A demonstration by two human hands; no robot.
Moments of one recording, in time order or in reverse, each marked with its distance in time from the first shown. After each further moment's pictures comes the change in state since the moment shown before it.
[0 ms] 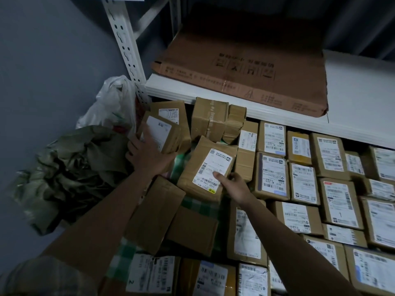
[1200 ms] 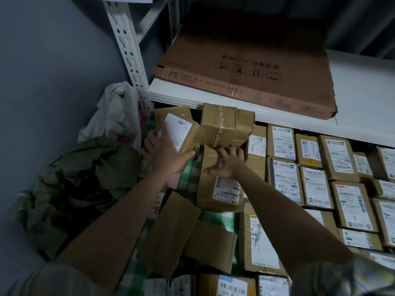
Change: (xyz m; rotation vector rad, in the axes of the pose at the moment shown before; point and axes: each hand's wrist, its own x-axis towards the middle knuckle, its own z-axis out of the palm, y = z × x) left_hand 0.029 0.018 -0.008 -0.050 -0.086 0.118; right_hand 0.063 -0.080 0.030 -1.115 0.014 -0.166
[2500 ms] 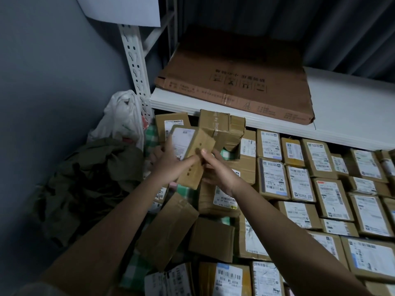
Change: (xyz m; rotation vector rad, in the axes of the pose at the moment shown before) left_hand -0.059 -0.007 -0.041 -0.269 -0.293 0.083; right_hand -0.105 -0.052 -0.002 1.271 -0.095 -0.132
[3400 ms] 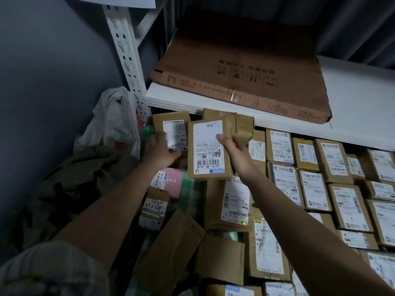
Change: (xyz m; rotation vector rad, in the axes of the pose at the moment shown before) left_hand 0.129 -0.038 -0.006 0.219 0.035 0.055; right_hand 0.071 -0.021 -0.042 -0.010 0.304 -0.033
